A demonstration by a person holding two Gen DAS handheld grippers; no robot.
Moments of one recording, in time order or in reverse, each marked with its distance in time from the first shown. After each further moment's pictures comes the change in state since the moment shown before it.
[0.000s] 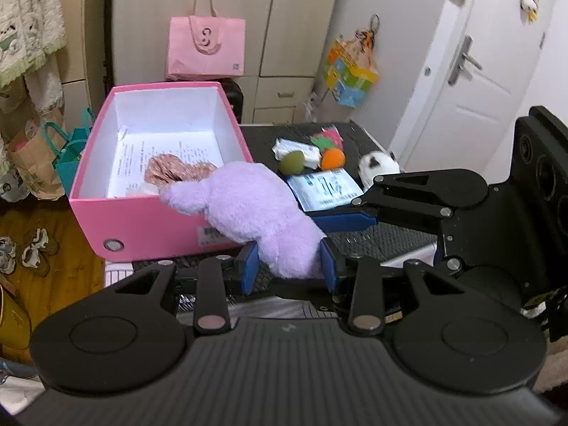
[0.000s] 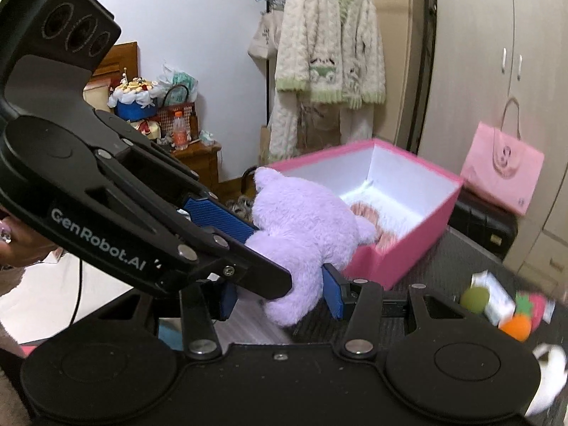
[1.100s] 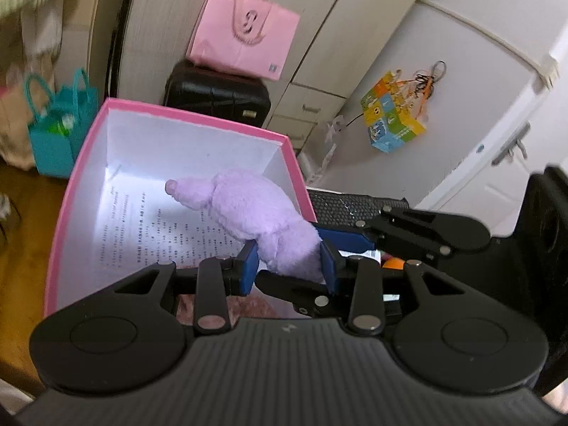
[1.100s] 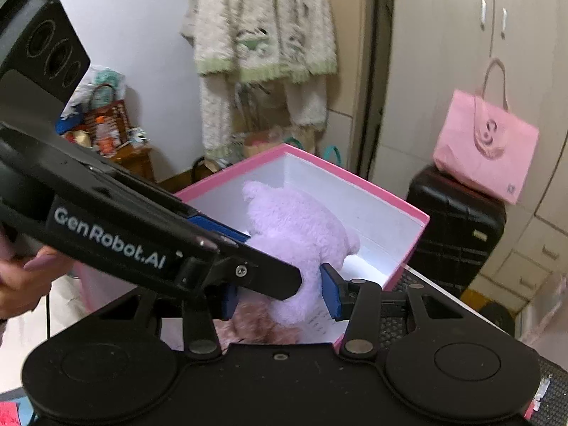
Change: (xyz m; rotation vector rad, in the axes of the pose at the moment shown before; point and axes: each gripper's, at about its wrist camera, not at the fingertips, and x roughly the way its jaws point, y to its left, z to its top) left arm 0.157 0.136 0.141 -0.286 0.054 -0.101; right arm 0.155 -0.150 0.089 0.130 0.125 -0.074
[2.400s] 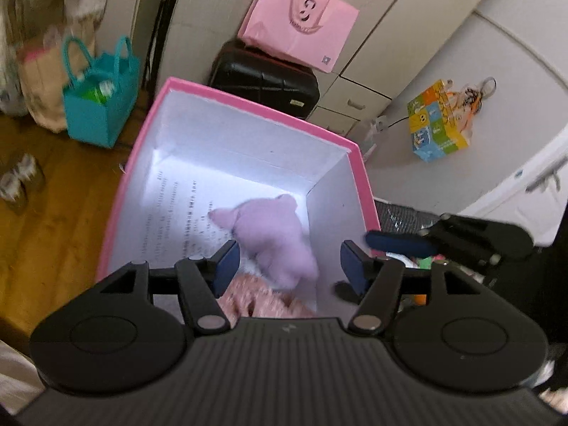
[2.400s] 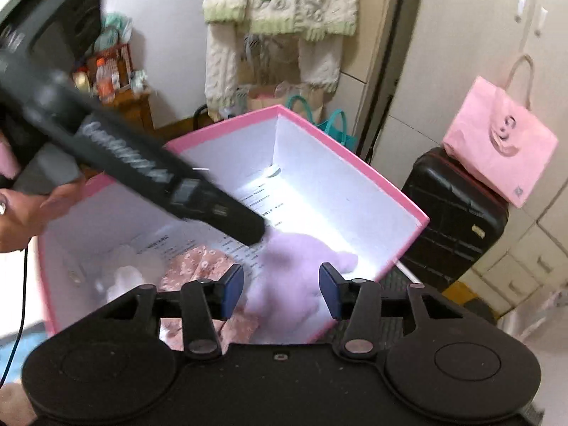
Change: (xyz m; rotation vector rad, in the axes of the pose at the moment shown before) left arm 0.003 0.035 0.008 -0.090 0.027 0.115; right arm 0.006 -0.015 0.016 -0.104 0.152 0.015
